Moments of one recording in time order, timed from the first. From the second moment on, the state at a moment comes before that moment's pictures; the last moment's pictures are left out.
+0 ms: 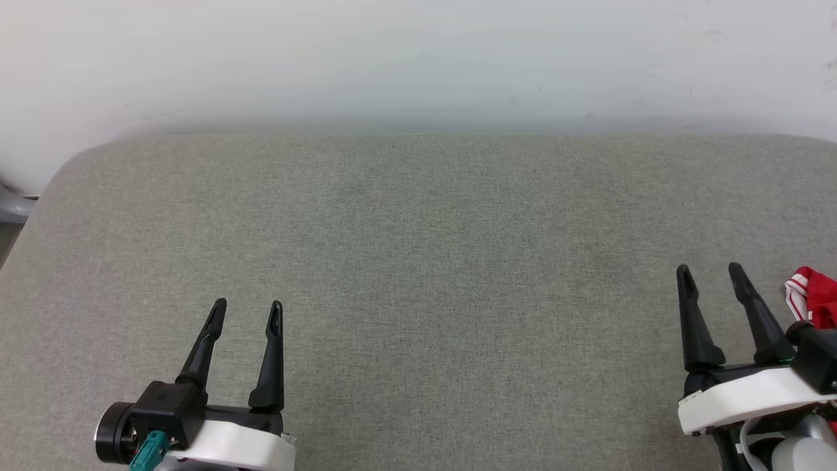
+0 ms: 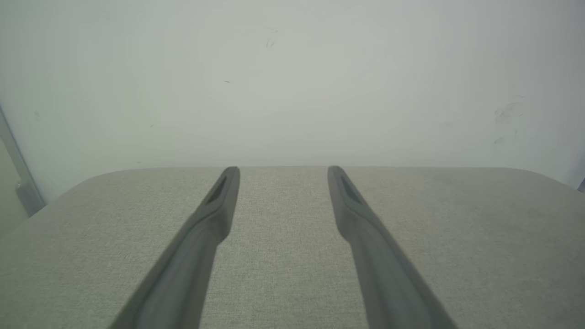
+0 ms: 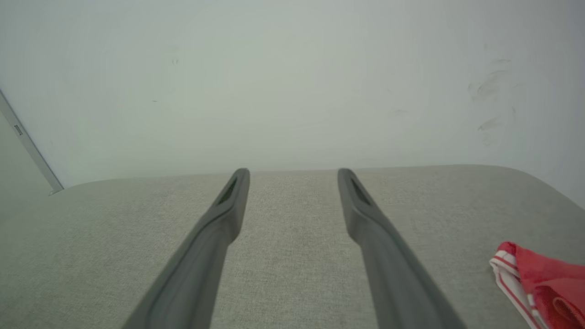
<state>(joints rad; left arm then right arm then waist) 0.03 0.10 -0.05 -0.03 -0.16 -0.07 -0.26 -0.06 -0.10 -0.06 0.02 0.23 0.13 -0.14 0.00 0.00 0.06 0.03</state>
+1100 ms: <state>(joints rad) 0.05 0.05 0.00 0.04 -0.21 -0.12 -0.25 -0.04 -0.08 -0.05 0.11 0.28 0.13 -0.14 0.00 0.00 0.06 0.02</state>
